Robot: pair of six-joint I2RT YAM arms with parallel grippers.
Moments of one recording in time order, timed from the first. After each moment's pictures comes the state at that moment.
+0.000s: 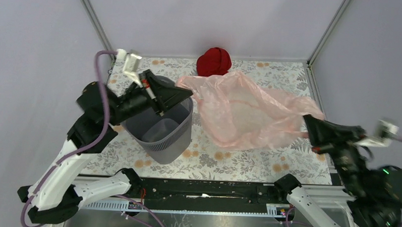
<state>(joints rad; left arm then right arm) -0.78 0.90 1.40 -0.26 0.35 -0.62 0.54 0.36 1.29 -0.55 0.09 0.46</state>
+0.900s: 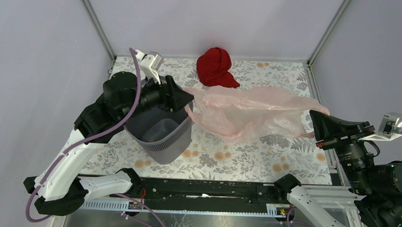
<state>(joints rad) -0.78 1.02 1.55 -0.70 0.06 -0.47 0.54 0.46 1.39 -0.71 0.21 0.36</state>
